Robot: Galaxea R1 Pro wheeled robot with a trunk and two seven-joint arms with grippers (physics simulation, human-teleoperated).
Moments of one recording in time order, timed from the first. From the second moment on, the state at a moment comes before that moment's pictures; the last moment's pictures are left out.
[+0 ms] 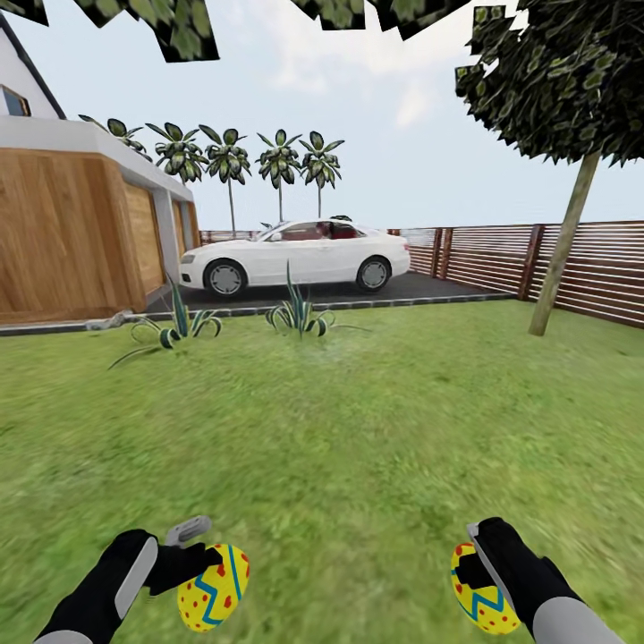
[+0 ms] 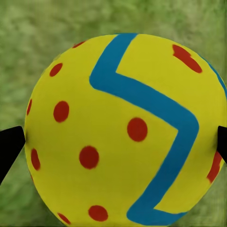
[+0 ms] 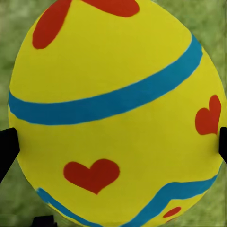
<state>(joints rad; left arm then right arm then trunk) -0.45 0.12 0.10 -0.75 0.32 0.85 -0.10 -0.55 -0.14 0.04 -0.59 0.17 0.82 0.05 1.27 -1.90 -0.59</state>
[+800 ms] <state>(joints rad) -0.45 0.13 0.10 -0.75 0.32 0.85 -0.10 -0.55 -0.14 0.04 -0.59 0.17 0.82 0.05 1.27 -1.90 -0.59</state>
